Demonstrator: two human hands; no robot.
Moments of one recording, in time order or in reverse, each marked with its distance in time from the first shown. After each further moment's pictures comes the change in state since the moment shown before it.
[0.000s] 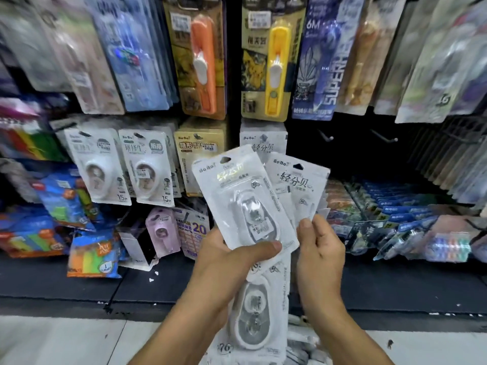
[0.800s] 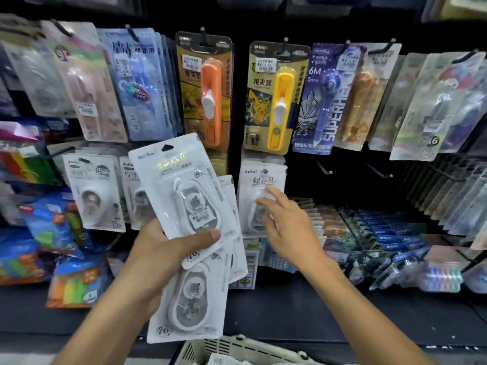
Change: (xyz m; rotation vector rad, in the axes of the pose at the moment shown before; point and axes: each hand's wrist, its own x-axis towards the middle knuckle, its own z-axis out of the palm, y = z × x) left_hand 0.022 0.071 -0.065 0.040 0.119 0.113; right_hand 0.100 -0.028 0.040 -0.973 -0.488 -0.458
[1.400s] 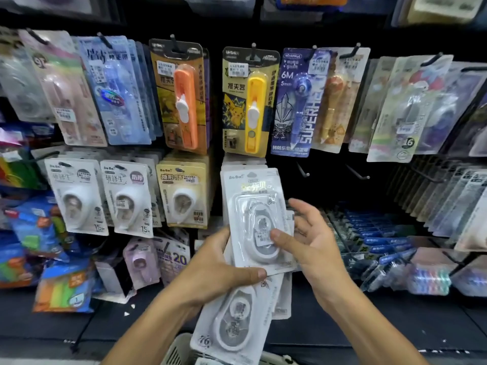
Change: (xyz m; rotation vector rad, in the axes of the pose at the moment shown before) left_hand 0.013 -0.043 0.072 0.239 -0.409 -0.022; right_hand -0.059 0.019 -0.044 1.266 0.117 0.310
